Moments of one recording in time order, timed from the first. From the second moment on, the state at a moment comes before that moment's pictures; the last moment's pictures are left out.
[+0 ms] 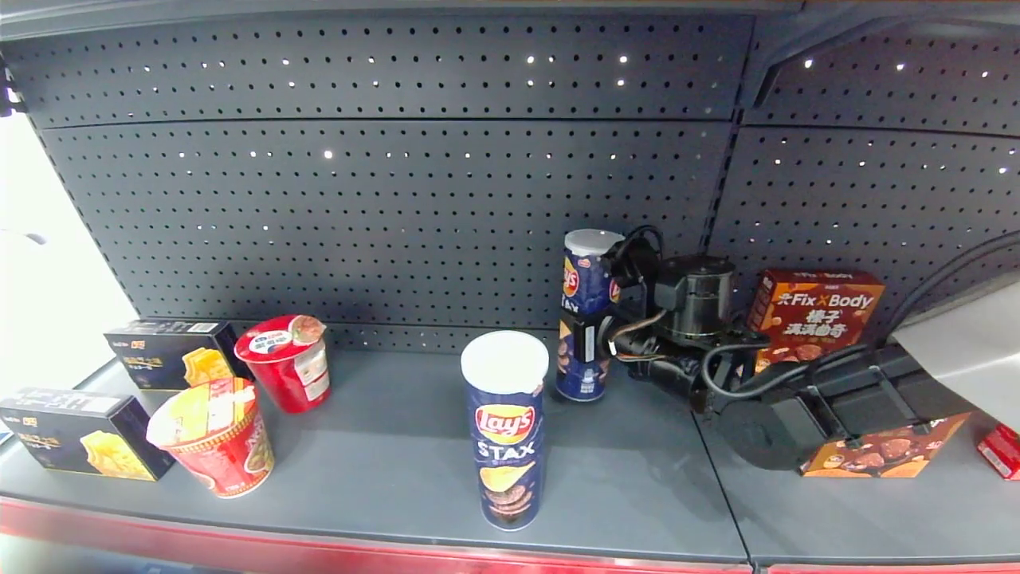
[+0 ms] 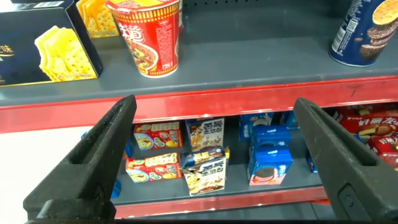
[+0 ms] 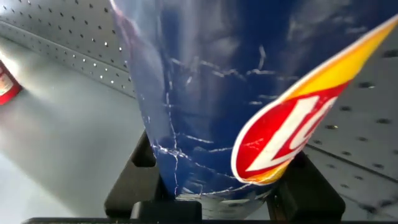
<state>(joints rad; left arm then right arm) -0.12 0.10 0.00 0.00 -0.01 0.01 0.63 2.06 -1.14 -0.84 -0.16 0.03</state>
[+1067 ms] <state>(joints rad) -0.12 0.10 0.00 0.00 -0.01 0.01 0.65 2.25 -1.29 -0.92 -0.21 0.03</state>
